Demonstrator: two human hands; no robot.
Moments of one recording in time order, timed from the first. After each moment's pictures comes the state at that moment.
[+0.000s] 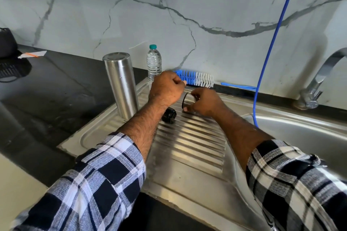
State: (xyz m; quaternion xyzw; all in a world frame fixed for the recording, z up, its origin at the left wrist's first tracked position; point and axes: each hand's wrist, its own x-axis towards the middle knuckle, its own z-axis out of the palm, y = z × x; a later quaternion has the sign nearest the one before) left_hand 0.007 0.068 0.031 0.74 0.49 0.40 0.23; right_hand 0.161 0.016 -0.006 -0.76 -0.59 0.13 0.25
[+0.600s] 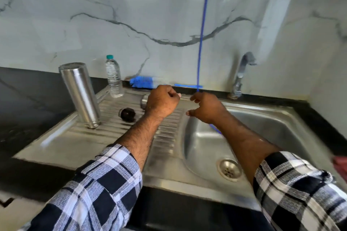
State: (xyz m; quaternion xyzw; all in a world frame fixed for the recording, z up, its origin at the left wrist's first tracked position) left_hand 0.087 -0.054 0.032 0.78 0.44 0.36 0.27; right_hand 0.230 -0.160 0.034 -0.81 -0.53 0.05 0.24
